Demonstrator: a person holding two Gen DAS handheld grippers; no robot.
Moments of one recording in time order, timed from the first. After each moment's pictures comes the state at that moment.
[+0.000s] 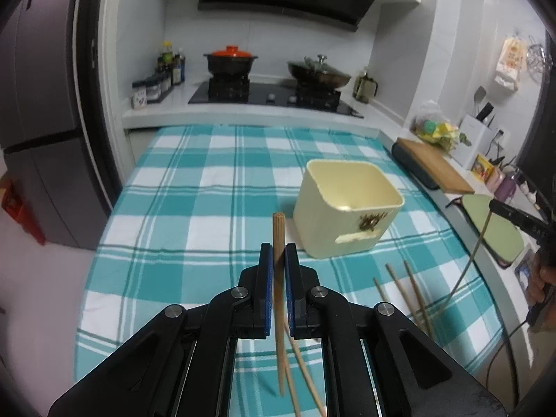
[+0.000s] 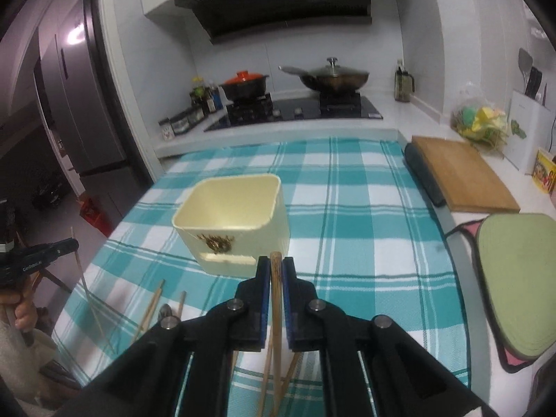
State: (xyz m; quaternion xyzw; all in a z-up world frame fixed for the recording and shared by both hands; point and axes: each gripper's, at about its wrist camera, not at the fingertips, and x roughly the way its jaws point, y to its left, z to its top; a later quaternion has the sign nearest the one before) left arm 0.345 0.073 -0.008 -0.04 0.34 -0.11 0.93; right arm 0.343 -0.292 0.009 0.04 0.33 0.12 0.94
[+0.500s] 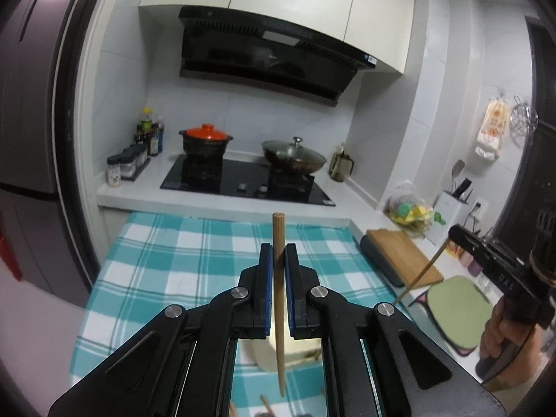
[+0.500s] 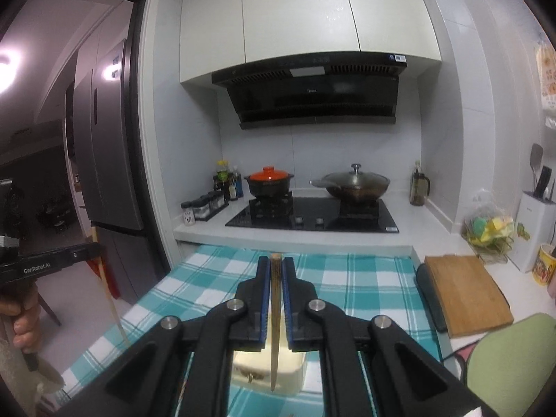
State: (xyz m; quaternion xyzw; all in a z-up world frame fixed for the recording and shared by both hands) left arm 0.433 0.039 0.117 -0.09 0.22 -0.14 0.96; right arm 0.386 -0.241 0.135 0.00 0.16 0.13 0.98
